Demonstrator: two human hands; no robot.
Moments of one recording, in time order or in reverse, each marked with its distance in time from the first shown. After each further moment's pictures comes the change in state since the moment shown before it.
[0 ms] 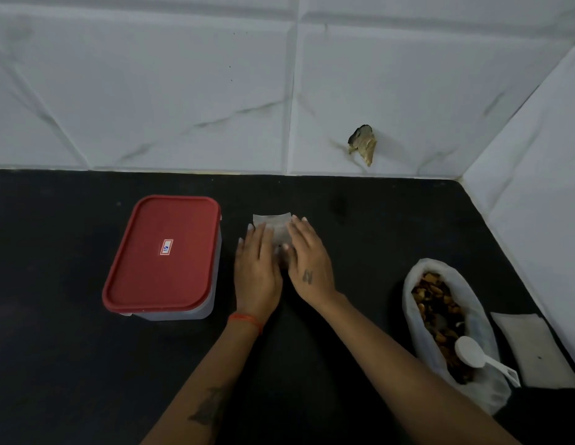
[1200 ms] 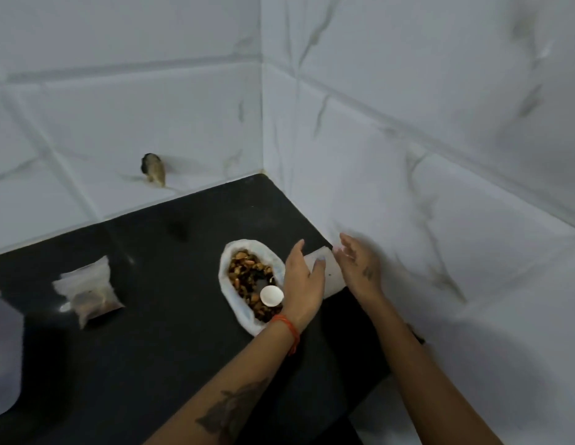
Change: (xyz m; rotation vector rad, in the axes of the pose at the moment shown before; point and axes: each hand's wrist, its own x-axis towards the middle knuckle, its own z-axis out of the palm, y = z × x) left_hand -0.111 0.314 0.083 -0.702 -0.685 -0.140; right_hand -0.179 0.124 -0.296 0.223 0.381 0.885
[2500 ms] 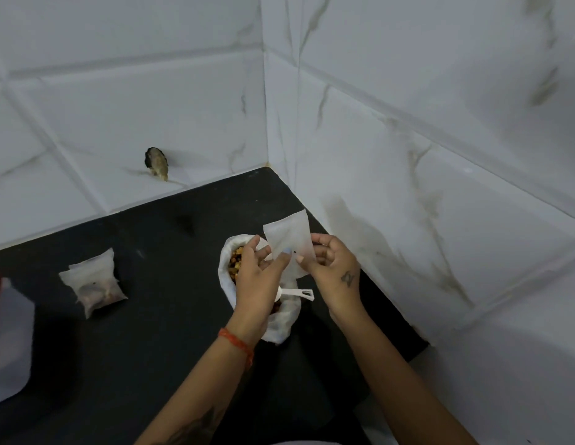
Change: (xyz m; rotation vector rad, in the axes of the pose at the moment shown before) left_hand -0.010 0.009 -0.050 -0.303 0.130 -0.163; right_hand -0.036 -0.040 0.020 0.359 -0.018 -0.036
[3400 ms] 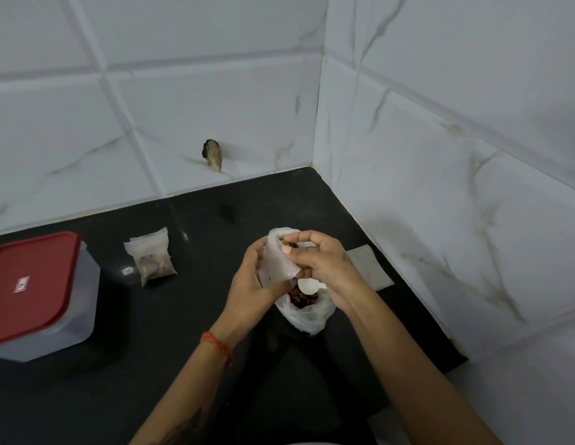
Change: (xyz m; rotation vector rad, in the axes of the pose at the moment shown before) left_hand -0.021 -0.011 -0.086 0.225 -0.106 0.222; right_hand -0.016 -0.041 0.047 0.083 -0.524 0.220
